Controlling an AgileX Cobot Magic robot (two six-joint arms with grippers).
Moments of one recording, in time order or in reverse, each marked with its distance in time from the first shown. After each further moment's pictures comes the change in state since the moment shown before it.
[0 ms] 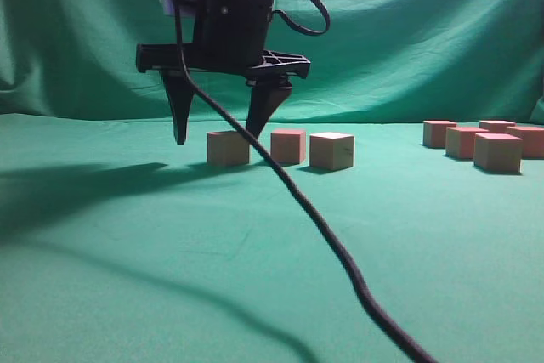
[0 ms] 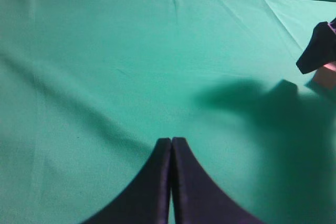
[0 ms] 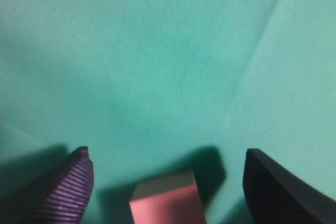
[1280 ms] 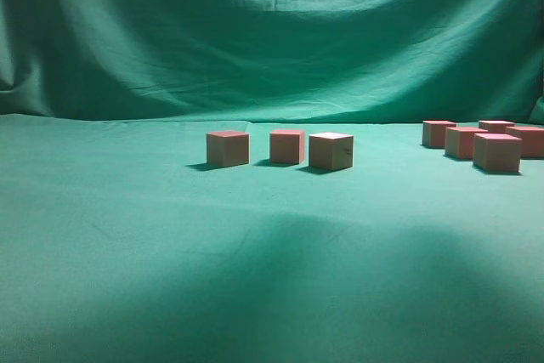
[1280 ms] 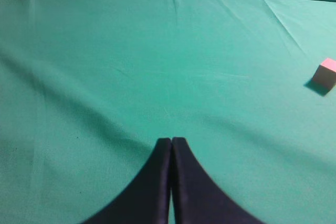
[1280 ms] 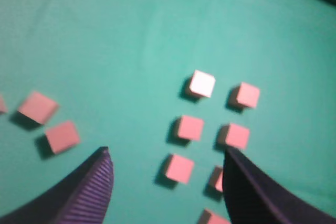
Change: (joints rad) left arm 0.000 0.000 0.000 0.000 0.000 0.000; right arm -0.225 -0.607 0.245 -0.247 0.384 -0.035
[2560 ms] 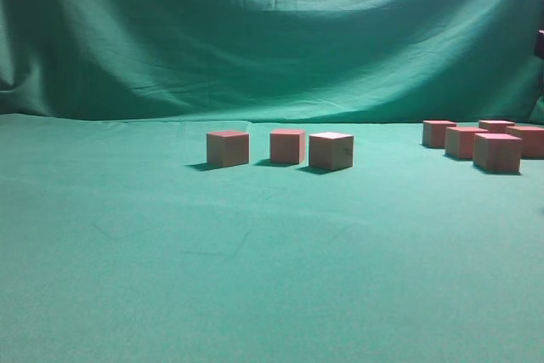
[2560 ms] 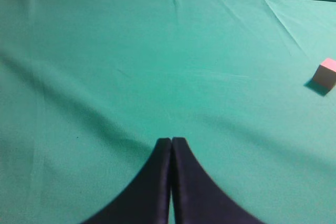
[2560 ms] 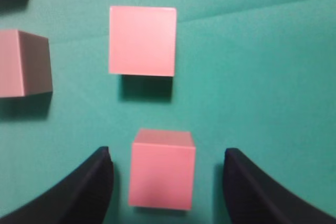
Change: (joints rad) left arm 0.000 0.000 0.000 0.000 0.000 0.000; right arm -0.418 -0.008 0.748 0.285 -0.617 0.009
